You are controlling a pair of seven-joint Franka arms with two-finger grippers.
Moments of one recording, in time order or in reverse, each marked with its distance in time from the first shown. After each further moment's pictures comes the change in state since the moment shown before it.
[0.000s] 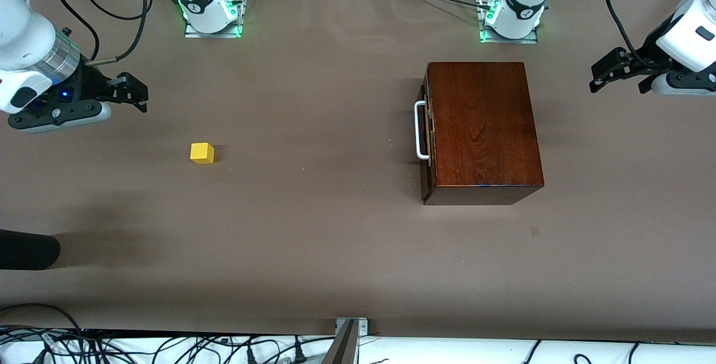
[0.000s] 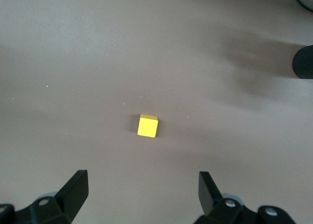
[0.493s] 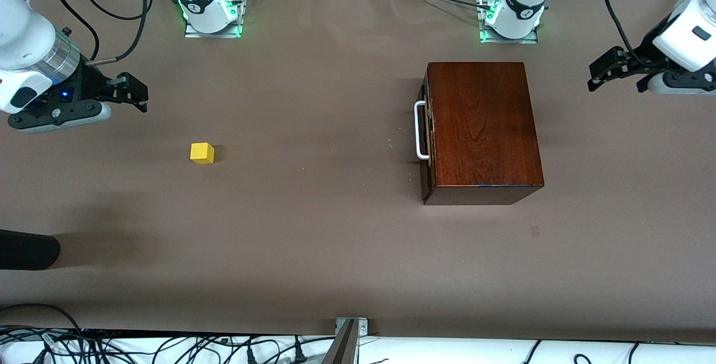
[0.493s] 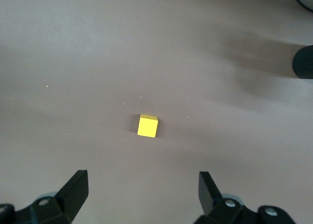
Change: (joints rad) left arm -0.001 0.001 -0.022 0.000 0.000 -0.042 0.001; right arm 0.000 0.000 0.000 0.000 0.000 0.000 0.000
